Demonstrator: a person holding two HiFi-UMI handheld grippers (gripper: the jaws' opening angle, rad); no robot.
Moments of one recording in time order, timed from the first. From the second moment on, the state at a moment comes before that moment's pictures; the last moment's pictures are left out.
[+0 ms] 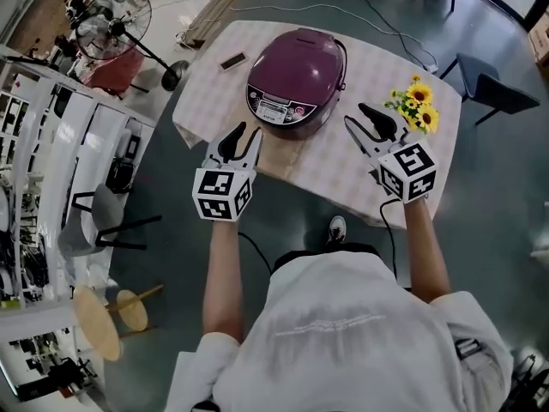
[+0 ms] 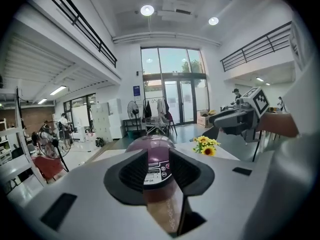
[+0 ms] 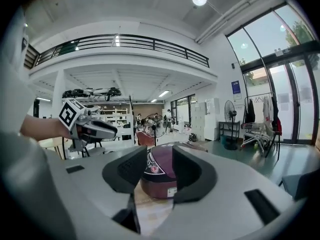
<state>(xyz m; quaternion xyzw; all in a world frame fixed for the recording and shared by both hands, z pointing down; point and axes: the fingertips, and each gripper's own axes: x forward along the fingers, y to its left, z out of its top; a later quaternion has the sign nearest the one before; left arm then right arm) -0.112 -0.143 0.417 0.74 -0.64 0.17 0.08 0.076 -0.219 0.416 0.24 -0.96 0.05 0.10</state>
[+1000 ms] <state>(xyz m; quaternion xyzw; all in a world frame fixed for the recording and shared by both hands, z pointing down) -0.124 -0.258 0.491 0.81 -0.55 0.18 0.11 0.070 -0.211 0.449 0.38 -0.90 0.09 0.16</state>
